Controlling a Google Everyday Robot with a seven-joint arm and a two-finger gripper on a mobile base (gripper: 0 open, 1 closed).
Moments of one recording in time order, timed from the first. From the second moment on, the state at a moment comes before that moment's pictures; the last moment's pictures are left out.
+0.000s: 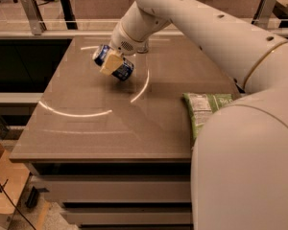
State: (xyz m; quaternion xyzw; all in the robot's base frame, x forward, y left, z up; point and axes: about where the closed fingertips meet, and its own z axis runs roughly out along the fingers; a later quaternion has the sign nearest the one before) arm 0.701 0.102 0.880 -0.66 0.67 0.13 0.32
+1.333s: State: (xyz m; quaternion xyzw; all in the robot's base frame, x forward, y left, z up) arm 0.648 0.091 0.862 -0.72 0.64 0.12 0.25
